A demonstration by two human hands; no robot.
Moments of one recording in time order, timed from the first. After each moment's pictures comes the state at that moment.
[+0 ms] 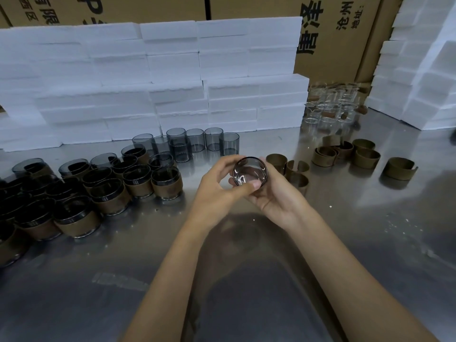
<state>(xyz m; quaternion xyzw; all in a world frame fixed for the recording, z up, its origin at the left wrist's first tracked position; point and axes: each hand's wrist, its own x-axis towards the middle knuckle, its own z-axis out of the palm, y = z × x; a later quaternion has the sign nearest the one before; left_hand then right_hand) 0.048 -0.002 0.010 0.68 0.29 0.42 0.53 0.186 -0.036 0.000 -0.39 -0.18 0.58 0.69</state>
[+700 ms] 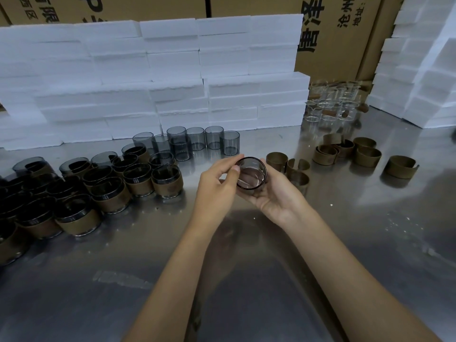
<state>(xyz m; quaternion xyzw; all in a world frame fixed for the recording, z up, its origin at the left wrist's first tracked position) 0.056 -0.004 0.011 0.67 0.33 0.47 0.47 0.183 -0.033 -0.002 -0.39 -0.15 0.59 0.69</state>
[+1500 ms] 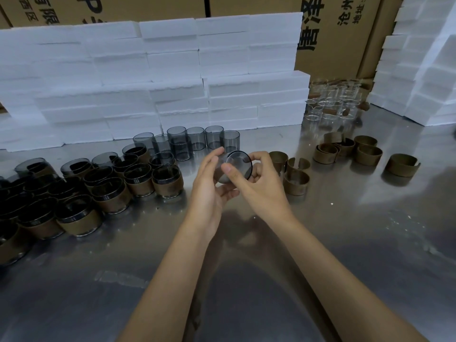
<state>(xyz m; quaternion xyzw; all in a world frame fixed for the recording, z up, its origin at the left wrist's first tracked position) 0.055 0.004 0.007 0.44 0.30 0.48 0.70 0.159 -0.035 -0.009 -0.62 -0.45 0.21 0.61</state>
